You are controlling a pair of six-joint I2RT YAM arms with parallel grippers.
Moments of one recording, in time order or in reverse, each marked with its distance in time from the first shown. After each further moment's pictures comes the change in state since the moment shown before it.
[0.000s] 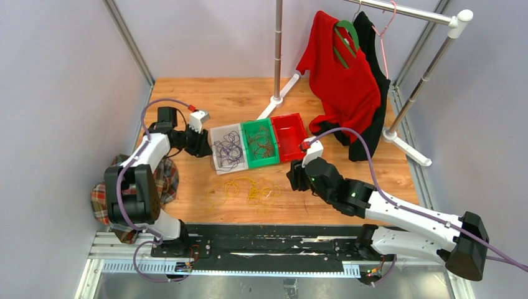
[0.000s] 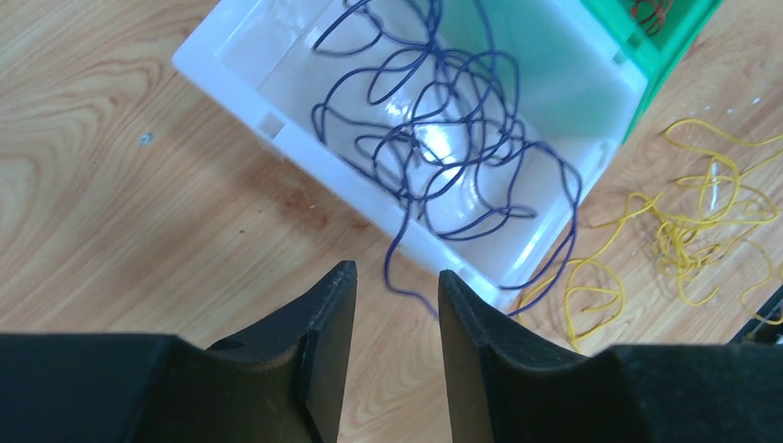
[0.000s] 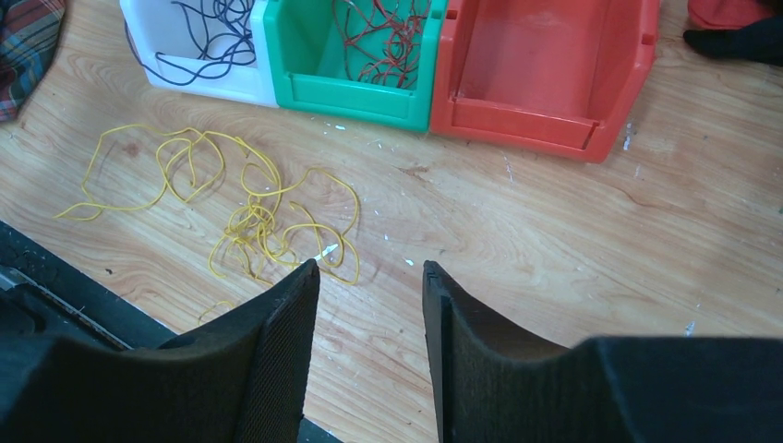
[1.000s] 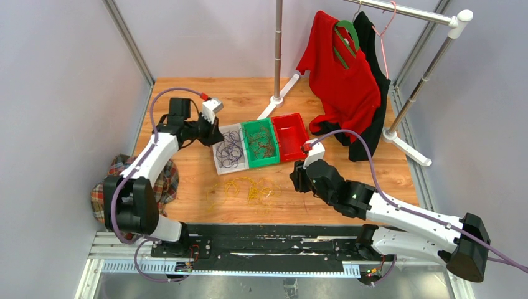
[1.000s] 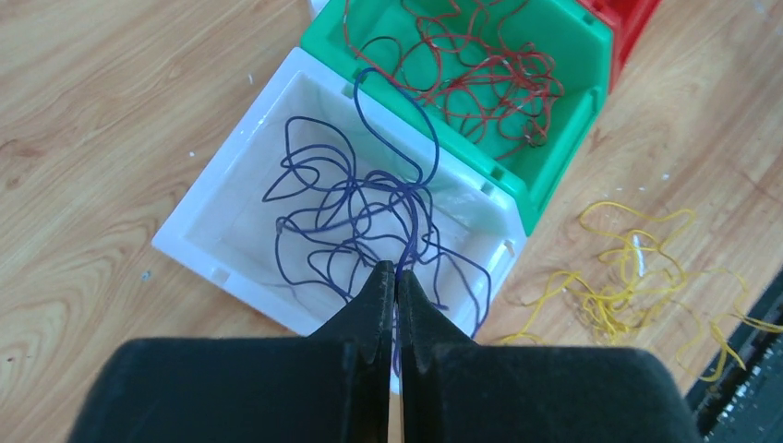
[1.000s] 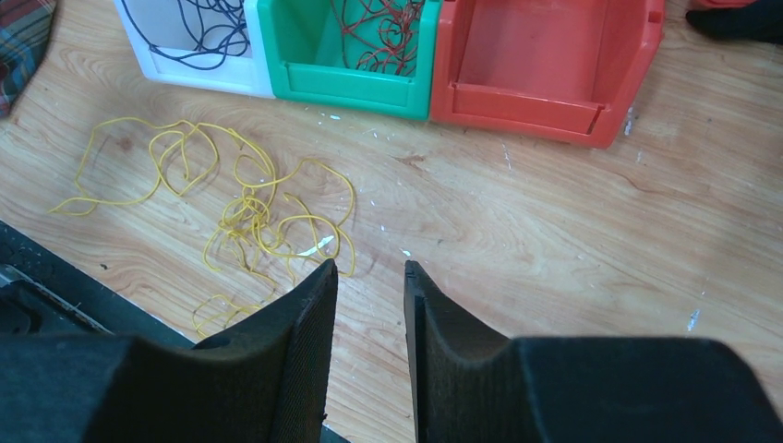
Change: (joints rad) left arm -0.150 -0.091 0.054 0.104 0.010 -0.139; right arm -0.001 -0.018 -0.024 0.002 0.000 0.018
